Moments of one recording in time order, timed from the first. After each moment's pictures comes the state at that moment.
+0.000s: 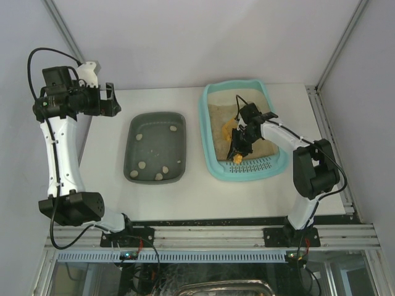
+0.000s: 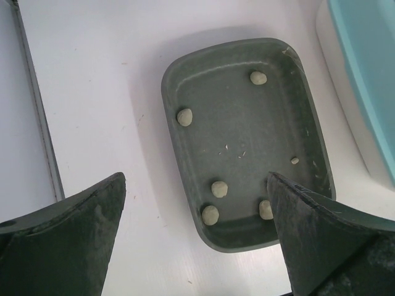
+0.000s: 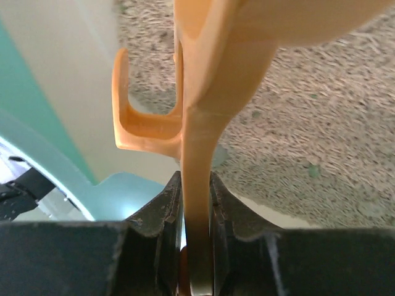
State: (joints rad) left arm 0.22 1.47 1.85 -1.08 0.38 0.23; right arm 0.38 1.79 1.32 -0.80 -0.44 0.45
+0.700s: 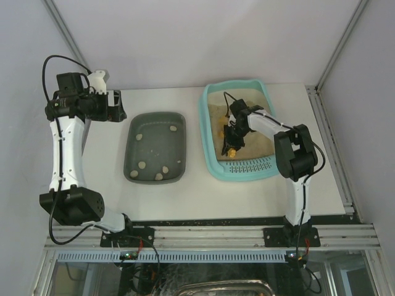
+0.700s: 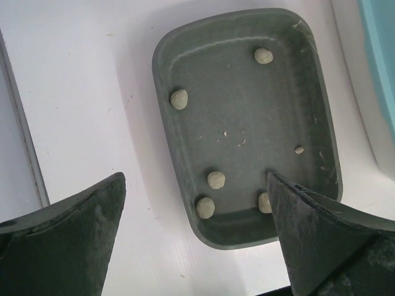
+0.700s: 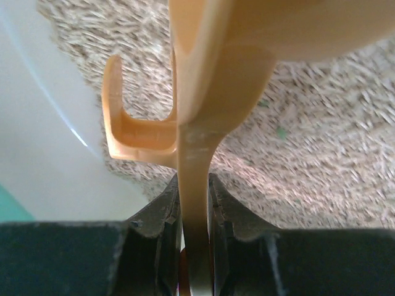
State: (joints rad) left arm 0.19 1.47 1.72 -1.02 0.34 0.20; right arm 0.39 2.06 1.55 -0.86 -0.38 0.37
